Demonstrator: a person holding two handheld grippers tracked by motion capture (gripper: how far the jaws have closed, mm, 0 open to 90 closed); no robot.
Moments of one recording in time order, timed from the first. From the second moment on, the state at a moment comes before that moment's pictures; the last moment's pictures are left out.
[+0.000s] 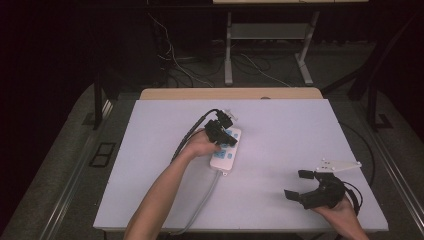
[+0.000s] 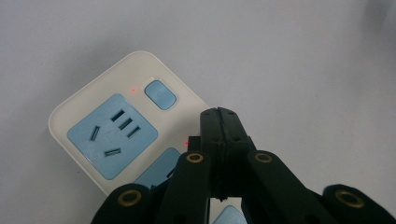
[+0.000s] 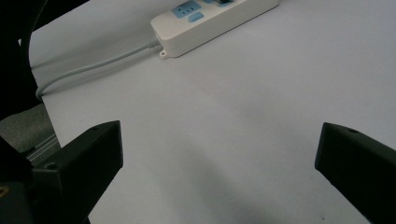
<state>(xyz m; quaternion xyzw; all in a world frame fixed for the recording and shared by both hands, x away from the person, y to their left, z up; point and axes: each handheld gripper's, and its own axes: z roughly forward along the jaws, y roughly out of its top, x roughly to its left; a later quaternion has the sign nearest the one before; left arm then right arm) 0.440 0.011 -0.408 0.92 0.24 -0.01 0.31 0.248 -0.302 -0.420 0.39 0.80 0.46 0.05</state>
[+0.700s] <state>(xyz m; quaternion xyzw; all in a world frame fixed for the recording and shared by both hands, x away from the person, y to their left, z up) 0.438 0.011 -0.410 0.92 0.24 0.00 0.31 0.247 -0.302 -0.420 0.38 0.80 0.46 0.05</state>
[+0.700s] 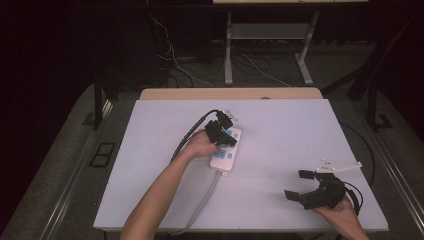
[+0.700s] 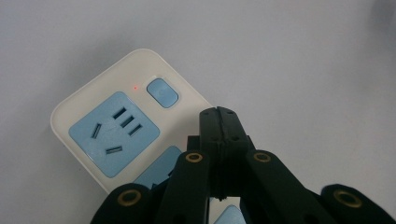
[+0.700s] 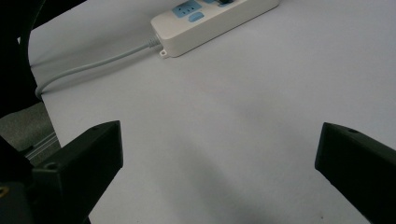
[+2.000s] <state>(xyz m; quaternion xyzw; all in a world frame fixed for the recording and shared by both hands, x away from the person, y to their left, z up) 0.459 0.009 -0.352 0.91 0.24 0.02 0.34 0.248 -0.307 -0.420 0.39 0.79 0.47 0.05</state>
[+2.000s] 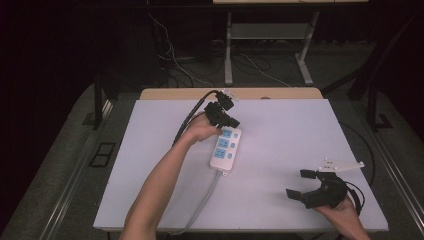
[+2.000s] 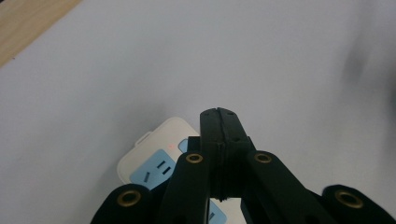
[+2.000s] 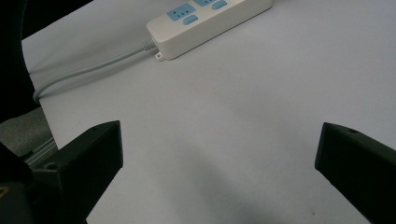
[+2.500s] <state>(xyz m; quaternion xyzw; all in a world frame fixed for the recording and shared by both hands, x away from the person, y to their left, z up) 0.472 -0.003 -0.375 0.91 0.25 0.01 0.33 0.249 -0.306 -0.420 0.39 0.79 0.47 0.05</state>
